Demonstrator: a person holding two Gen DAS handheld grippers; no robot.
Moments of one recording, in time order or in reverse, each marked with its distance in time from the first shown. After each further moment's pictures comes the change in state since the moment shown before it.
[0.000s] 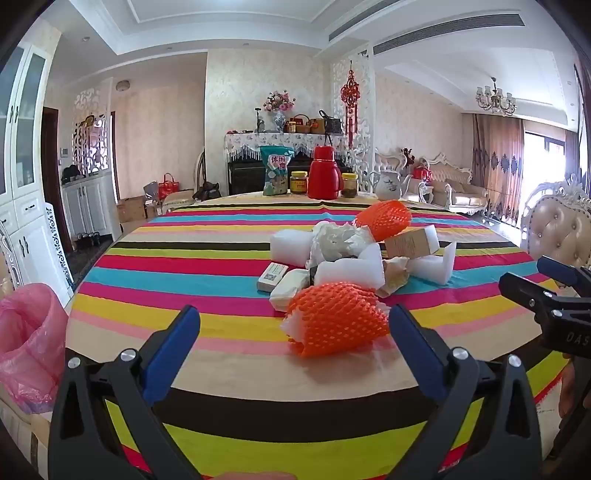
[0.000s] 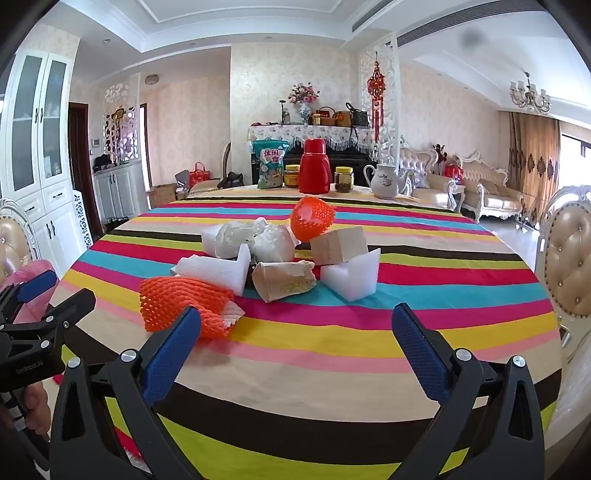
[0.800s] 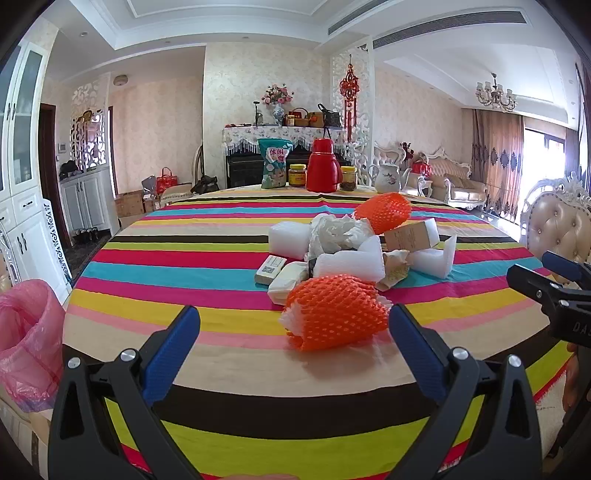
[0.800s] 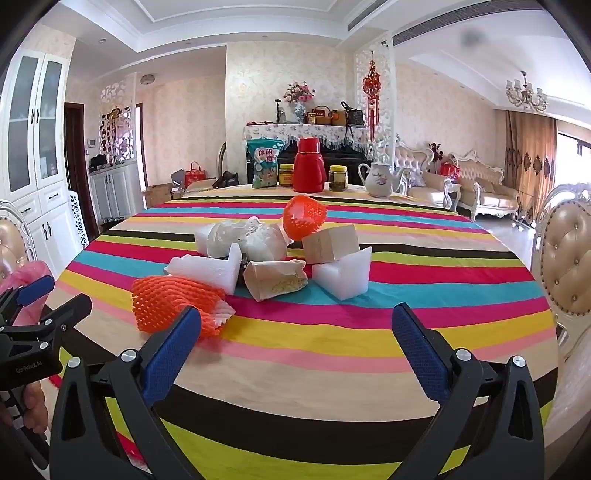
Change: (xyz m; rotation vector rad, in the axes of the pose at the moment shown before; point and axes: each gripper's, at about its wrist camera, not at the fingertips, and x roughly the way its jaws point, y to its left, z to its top) left arm 0.004 0.002 -0.001 -0.005 0.033 -0.008; right arm -0.002 -0.010 -0.001 0.019 0.002 -0.009
